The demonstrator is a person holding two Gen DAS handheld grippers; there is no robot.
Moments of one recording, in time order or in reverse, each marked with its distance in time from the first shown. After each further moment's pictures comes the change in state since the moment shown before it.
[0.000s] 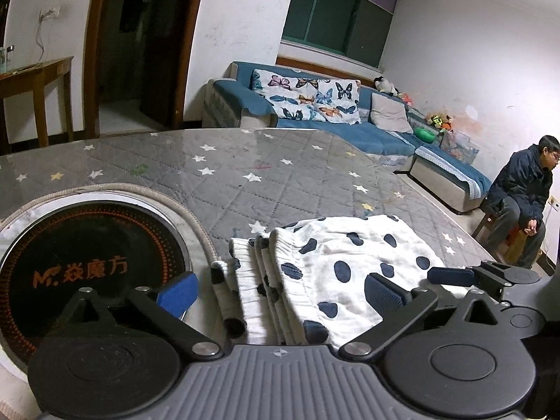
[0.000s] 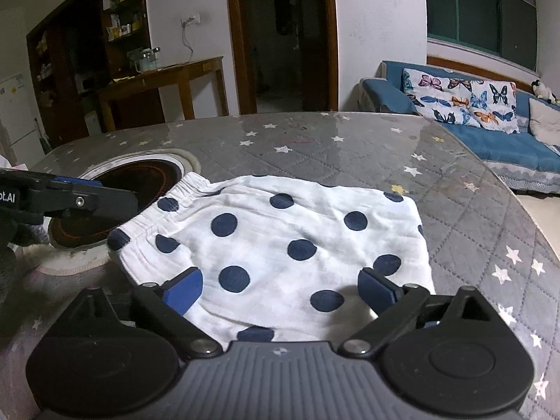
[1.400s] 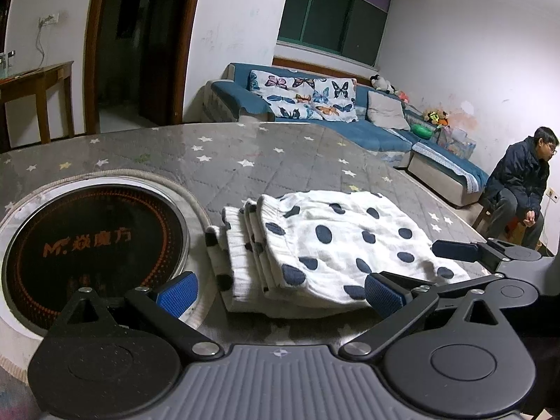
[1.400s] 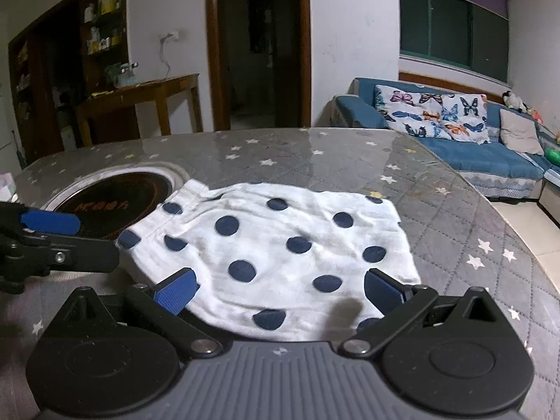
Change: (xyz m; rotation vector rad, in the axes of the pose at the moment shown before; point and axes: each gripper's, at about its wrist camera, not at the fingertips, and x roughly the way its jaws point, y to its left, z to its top) left arm -0.023 -0.009 -0.033 0.024 -0.003 0.001; right arm -0.024 0.023 -0.013 0.018 -0.064 -0.108
